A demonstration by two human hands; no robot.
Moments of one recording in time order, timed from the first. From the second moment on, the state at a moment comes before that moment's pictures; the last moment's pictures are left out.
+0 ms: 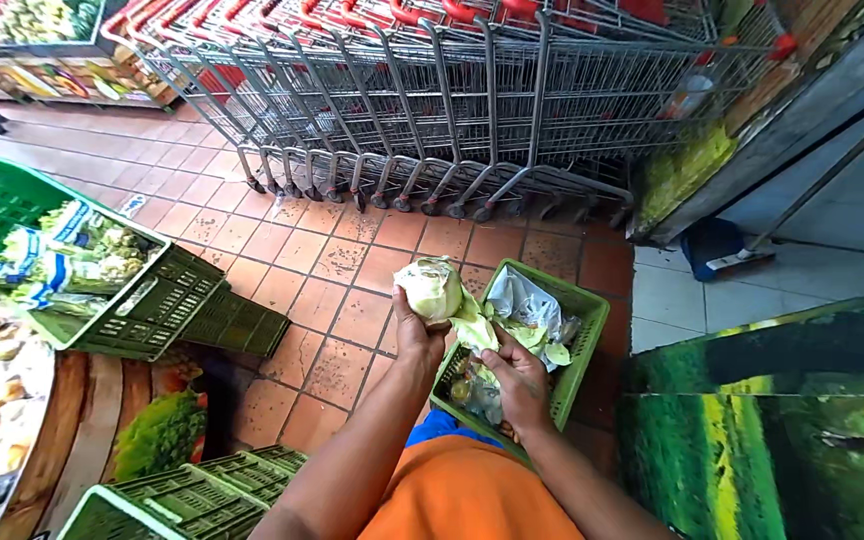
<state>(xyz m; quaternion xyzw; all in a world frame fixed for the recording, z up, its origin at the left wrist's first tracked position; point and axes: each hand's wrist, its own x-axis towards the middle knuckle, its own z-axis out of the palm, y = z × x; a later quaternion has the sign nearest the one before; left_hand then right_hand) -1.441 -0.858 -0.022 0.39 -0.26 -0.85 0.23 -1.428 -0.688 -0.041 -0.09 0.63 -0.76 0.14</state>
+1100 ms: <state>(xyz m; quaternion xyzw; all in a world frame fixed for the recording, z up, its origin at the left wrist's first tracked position) -1.467 -0.853 -0.048 0.40 -0.21 -0.88 0.13 -1.489 -0.681 -0.080 -0.05 0.48 -0.84 0.24</state>
